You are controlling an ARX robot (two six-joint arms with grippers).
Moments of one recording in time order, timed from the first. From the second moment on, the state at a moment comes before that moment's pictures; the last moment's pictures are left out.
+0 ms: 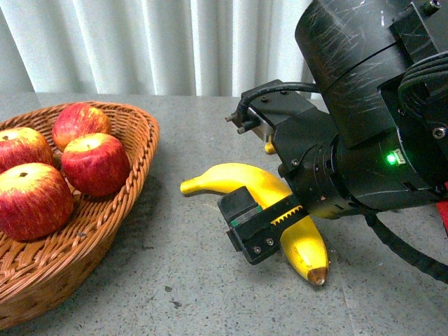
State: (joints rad) left arm 0.00 0.01 0.02 0.00 0.00 -0.01; right arm 0.53 1.83 1.01 0.03 0.08 -0.12
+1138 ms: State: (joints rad) left arm 0.00 0.01 0.02 0.00 0.00 -0.01; right arm 0.27 1.56 1.15 -0.01 -0.11 -0.06
